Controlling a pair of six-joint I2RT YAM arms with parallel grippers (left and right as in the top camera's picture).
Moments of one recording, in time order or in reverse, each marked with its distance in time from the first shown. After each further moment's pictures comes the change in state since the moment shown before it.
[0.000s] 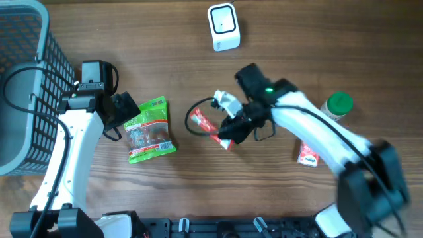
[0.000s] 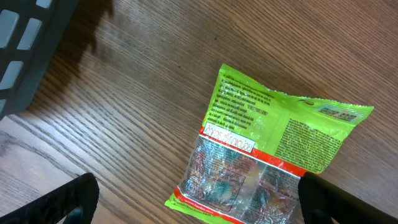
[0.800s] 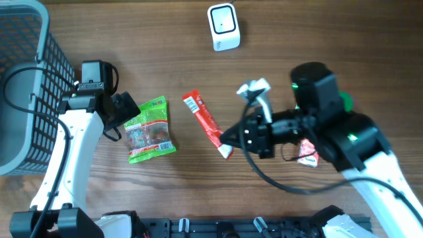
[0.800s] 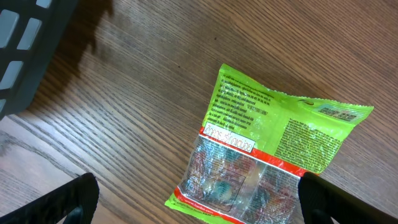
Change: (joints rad) left arm 0.000 0.000 0.000 0.000 0.000 0.000; right arm -0.058 -0.533 0.014 0.062 -0.412 0.423
